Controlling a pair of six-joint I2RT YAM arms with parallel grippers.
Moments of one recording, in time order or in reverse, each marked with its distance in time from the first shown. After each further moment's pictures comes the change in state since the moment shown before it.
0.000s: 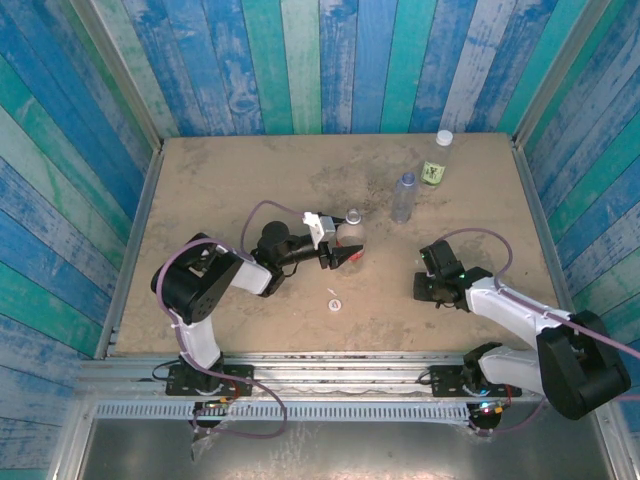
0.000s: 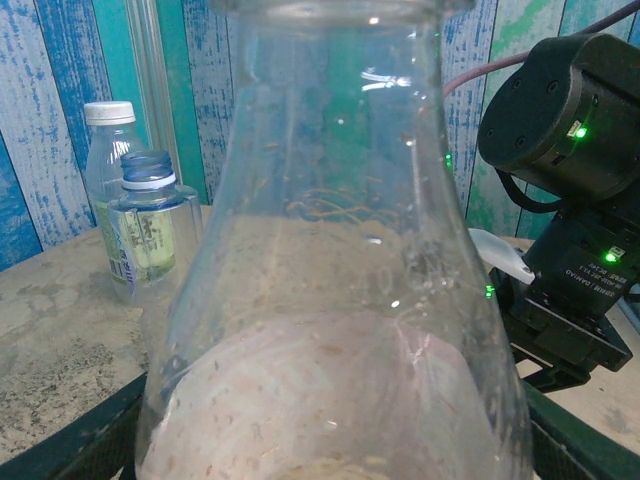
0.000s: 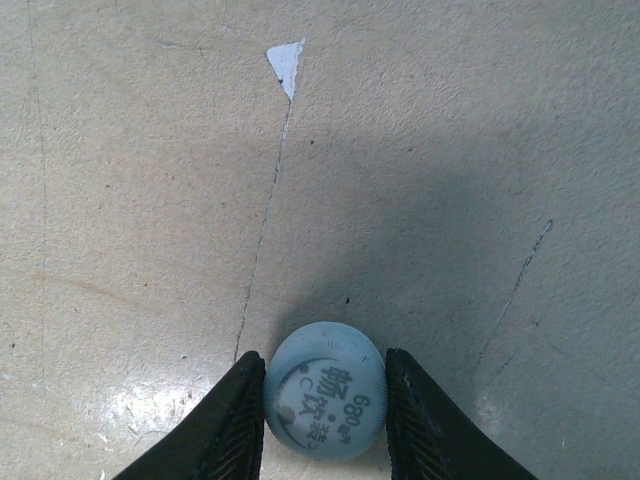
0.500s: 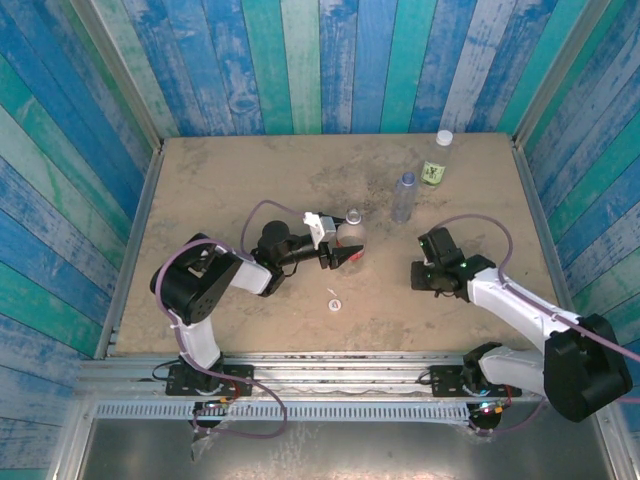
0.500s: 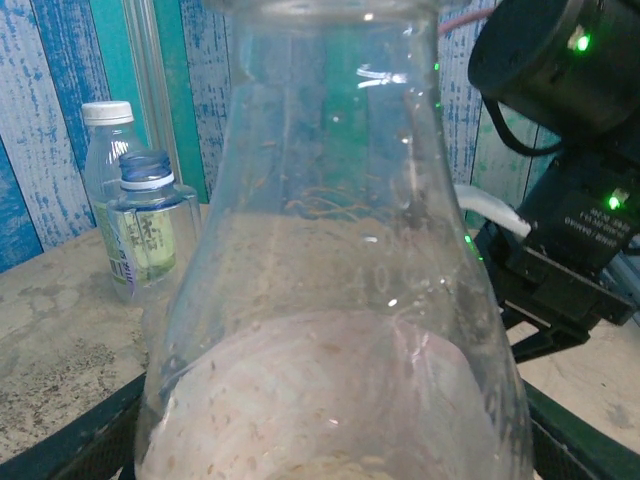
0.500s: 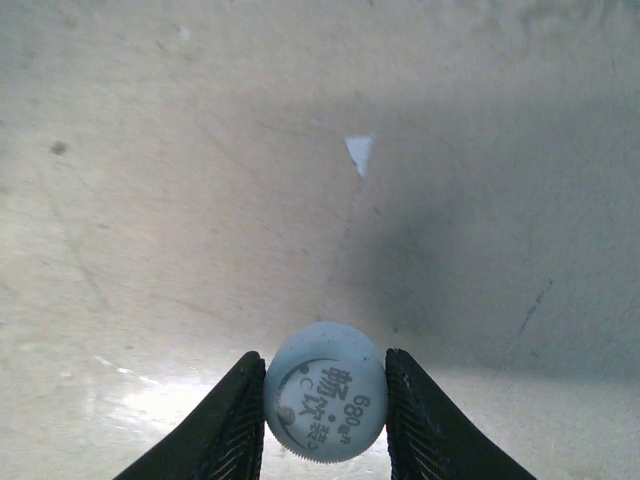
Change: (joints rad) left arm 0.000 -0.007 0.003 -0.021 0.000 0.020; right arm 0.018 -0.010 0.153 -0.123 -0.014 -0.065
